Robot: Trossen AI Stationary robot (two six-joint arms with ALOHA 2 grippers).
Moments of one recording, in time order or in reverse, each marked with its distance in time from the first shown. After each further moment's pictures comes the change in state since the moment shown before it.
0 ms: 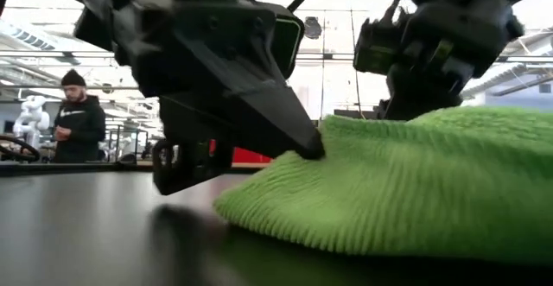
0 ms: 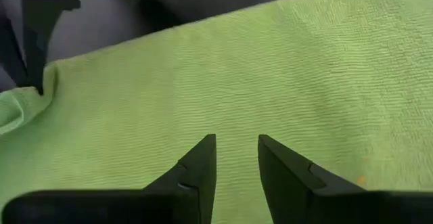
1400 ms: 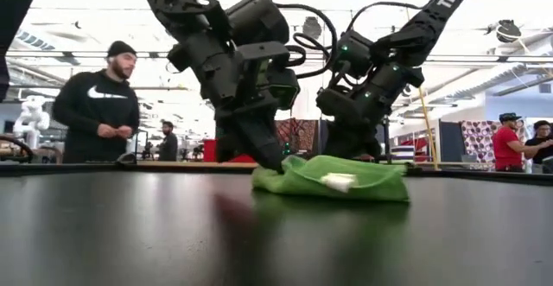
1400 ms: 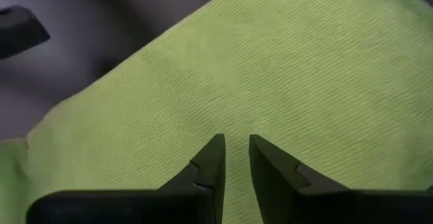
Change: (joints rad) left arm 0.428 -0.118 0.000 -0.438 0.178 0.499; right arm -0.598 0.087 0.076 -0.033 -0.179 -0.167
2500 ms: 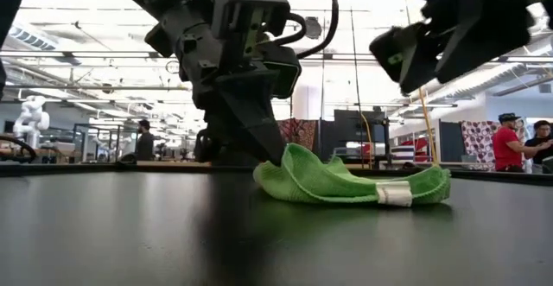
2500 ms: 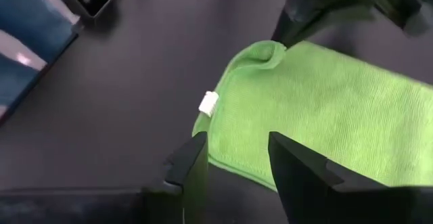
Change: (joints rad) left arm -0.167 -0.002 0.000 0.071 -0.011 -0.215; right arm 0.620 -0.341 -0.082 -0.139 0.007 -0.444
